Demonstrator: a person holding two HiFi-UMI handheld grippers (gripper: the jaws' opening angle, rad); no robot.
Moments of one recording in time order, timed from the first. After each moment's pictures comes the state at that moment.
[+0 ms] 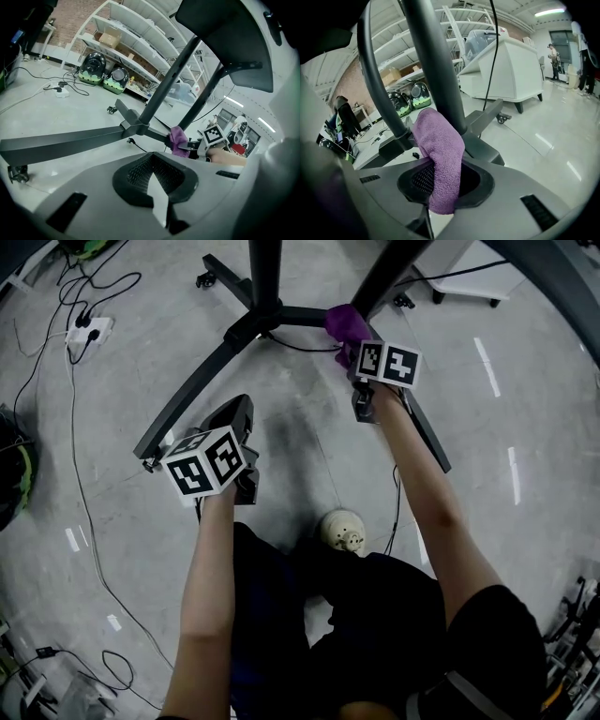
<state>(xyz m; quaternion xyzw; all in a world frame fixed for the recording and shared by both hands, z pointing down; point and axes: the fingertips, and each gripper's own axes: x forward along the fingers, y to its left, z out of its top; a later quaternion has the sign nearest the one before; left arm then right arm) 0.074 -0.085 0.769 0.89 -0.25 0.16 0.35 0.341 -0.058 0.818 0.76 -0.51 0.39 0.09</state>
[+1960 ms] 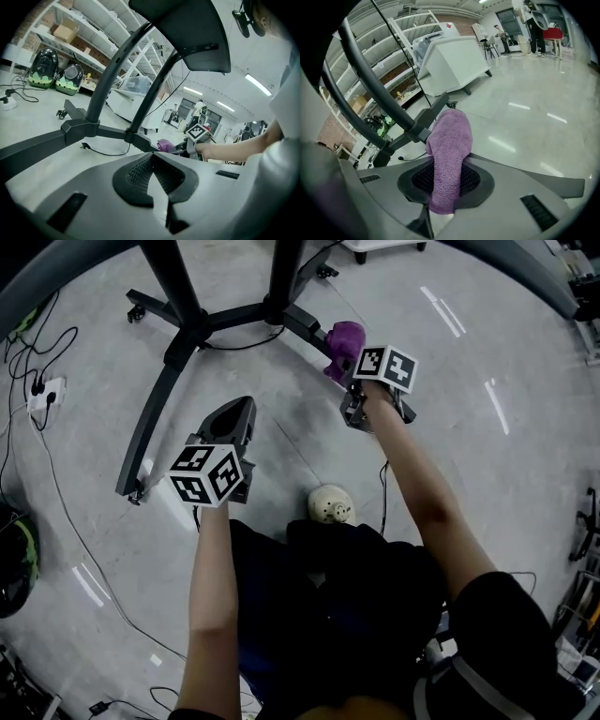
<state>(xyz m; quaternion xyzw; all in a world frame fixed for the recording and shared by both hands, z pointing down) 0.146 -0.002 0.747 0.96 -0.04 0.15 0.25 0.372 0.100 0.828 0.80 -0.35 0.49 -0.05</state>
